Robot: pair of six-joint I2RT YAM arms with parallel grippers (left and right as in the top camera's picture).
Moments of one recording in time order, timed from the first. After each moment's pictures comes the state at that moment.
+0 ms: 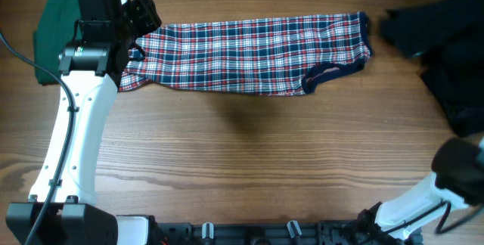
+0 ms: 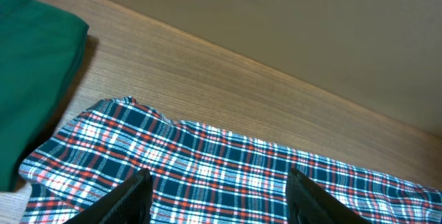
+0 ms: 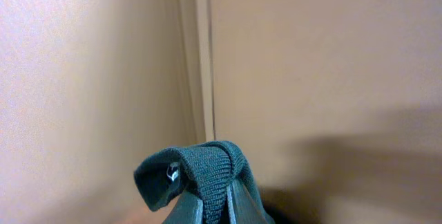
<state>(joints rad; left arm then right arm) -0.04 1.54 1.43 -0.52 0.00 -0.42 -0.57 1.91 2.43 -0.74 0.21 0.12</state>
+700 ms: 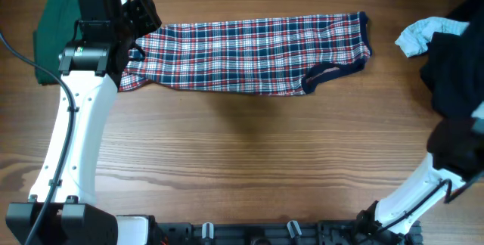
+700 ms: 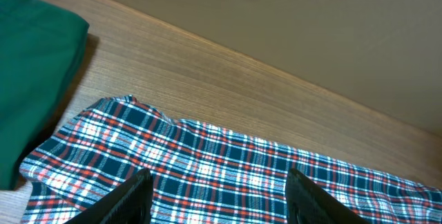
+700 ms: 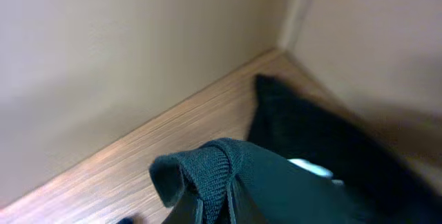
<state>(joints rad) -0.04 1.54 1.43 -0.53 0.00 -0.42 -0.44 2.10 2.43 -0.94 0.03 0.13</state>
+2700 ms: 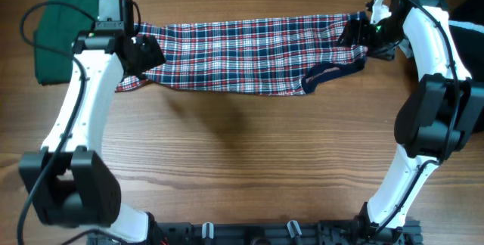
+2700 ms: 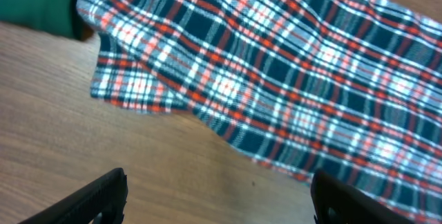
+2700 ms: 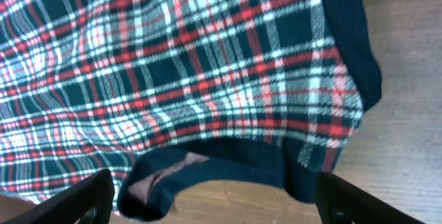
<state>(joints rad) 0.00 1.73 1.43 -0.88 -0.09 -0.42 -0.15 2.18 1.85 -1.07 -0.30 0.05</state>
